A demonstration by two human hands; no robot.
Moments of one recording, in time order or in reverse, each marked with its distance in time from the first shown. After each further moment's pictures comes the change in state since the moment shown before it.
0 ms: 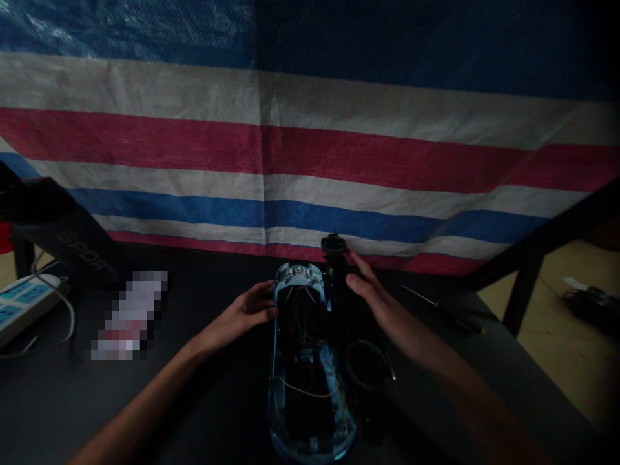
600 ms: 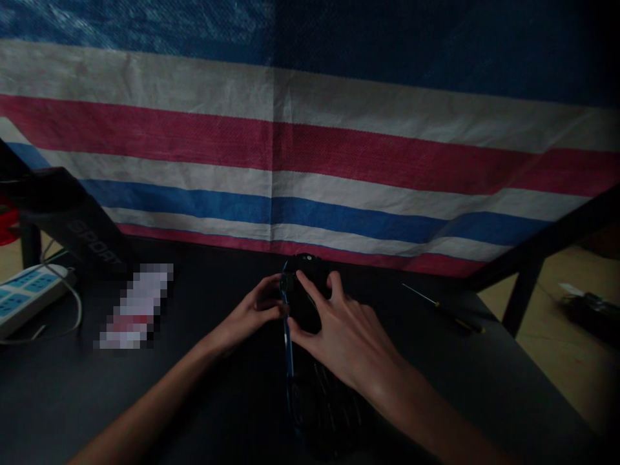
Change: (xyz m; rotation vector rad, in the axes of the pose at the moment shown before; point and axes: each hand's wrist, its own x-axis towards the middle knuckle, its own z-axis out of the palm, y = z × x) left_hand -0.010 0.006 0.023 -0.043 0.062 0.056; right_hand -0.019 -0.028 0.072 -1.152 -0.032 -0.220
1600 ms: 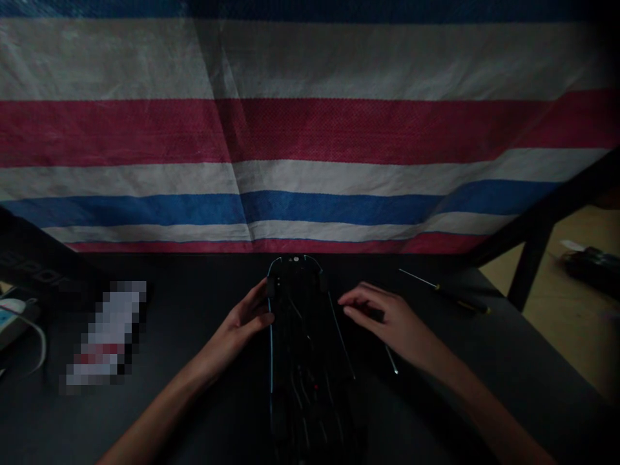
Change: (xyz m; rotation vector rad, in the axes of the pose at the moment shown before) left_hand 0.002 -0.003 0.008 0.016 0.029 -0.089; right_hand -0.001 0.140 0.063 0.843 0.023 -0.108
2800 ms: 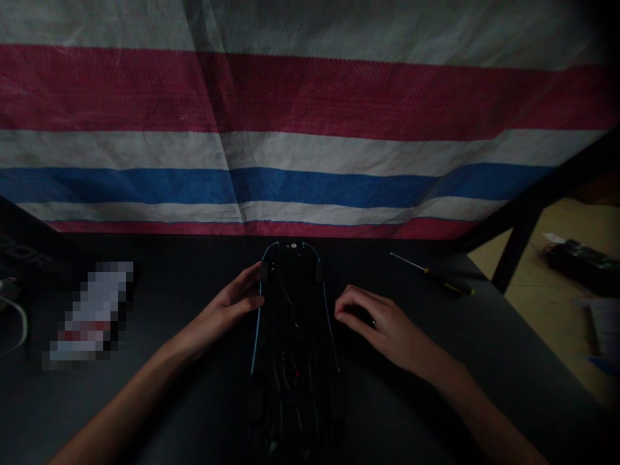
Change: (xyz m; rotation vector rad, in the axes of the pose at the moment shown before) left_hand 0.001 -0.001 -0.008 0.156 -0.051 0.013; right_hand -0.029 -0.013 0.004 -0.107 -0.118 -0.138
